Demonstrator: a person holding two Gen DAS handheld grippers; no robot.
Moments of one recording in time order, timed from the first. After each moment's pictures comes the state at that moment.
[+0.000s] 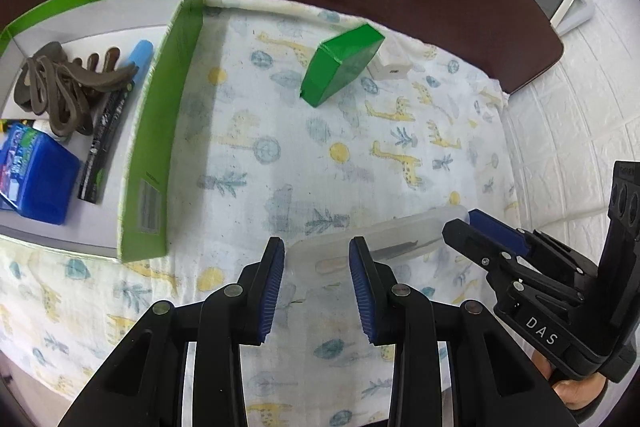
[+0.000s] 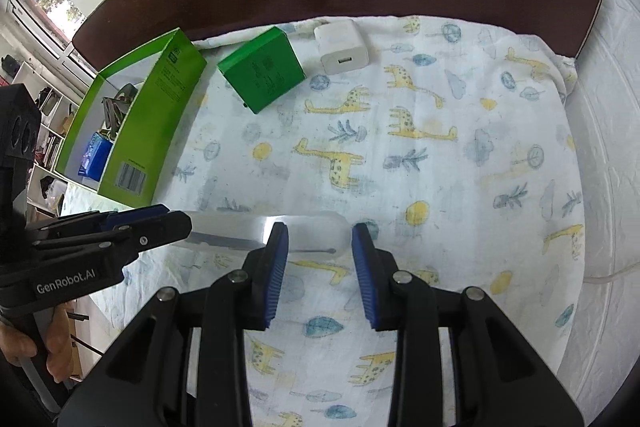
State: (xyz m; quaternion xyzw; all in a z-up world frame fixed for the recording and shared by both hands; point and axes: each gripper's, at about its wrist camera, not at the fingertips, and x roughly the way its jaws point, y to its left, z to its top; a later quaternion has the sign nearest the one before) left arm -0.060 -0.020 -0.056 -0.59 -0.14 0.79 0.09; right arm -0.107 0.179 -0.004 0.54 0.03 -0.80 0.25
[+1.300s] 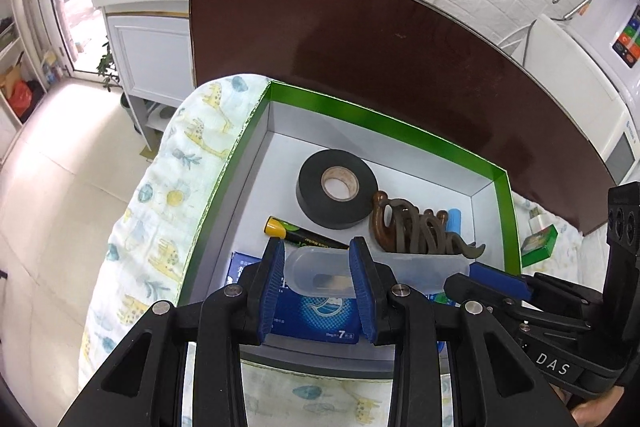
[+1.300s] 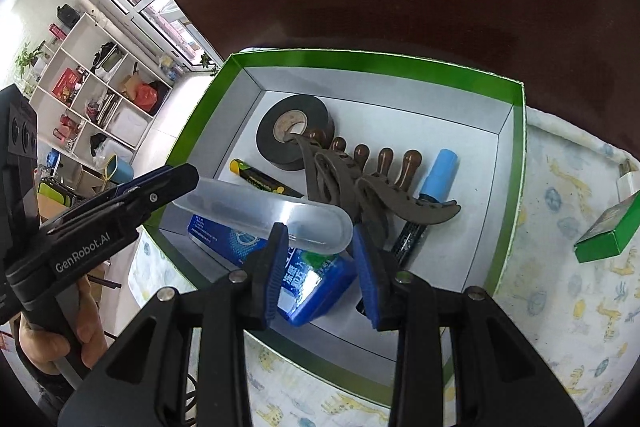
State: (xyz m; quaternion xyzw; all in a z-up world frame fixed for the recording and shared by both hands) left arm -0.061 -0.297 -0.026 -0.49 -0.18 0.85 -0.06; right arm -0.099 -0.128 0.010 0.55 0.05 -0.74 0.38
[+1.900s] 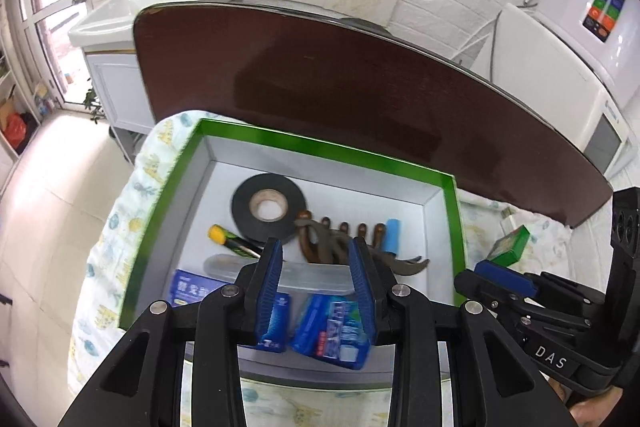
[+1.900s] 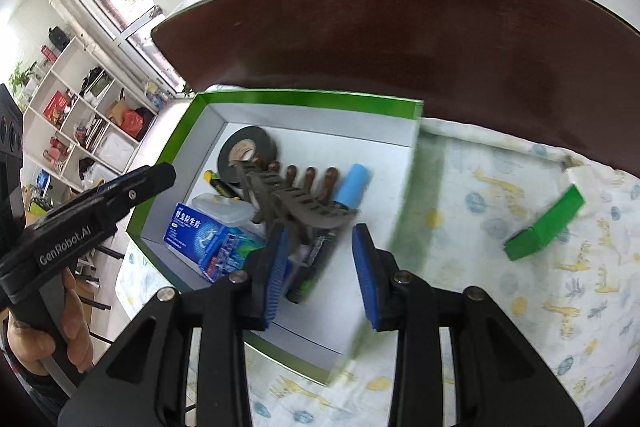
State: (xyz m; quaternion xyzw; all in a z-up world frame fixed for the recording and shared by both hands) left arm -0.080 -0.228 0.005 -0.47 -0.14 0.87 -0.04; right arm -0.121 -0.055 0.033 0.51 0.03 -0.78 0.35
